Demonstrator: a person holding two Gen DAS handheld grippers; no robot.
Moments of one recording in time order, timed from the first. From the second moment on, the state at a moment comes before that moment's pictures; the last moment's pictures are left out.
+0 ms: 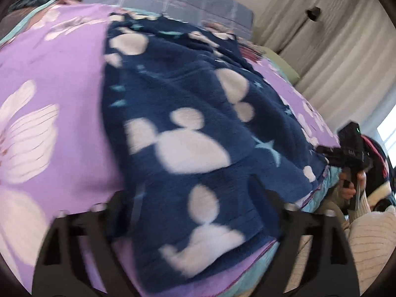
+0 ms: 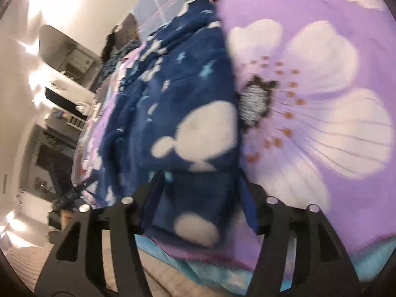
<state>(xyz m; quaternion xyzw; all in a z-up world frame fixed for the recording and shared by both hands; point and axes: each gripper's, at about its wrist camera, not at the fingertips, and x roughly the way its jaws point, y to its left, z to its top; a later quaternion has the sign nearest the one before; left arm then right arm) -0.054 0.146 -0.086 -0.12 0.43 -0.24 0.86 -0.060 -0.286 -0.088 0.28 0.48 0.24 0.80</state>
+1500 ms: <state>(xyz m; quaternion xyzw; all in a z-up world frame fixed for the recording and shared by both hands) 0.019 0.158 0.042 -0.08 0.24 -0.19 0.95 0.051 -0.279 0.016 0.24 0.29 0.24 0.89</state>
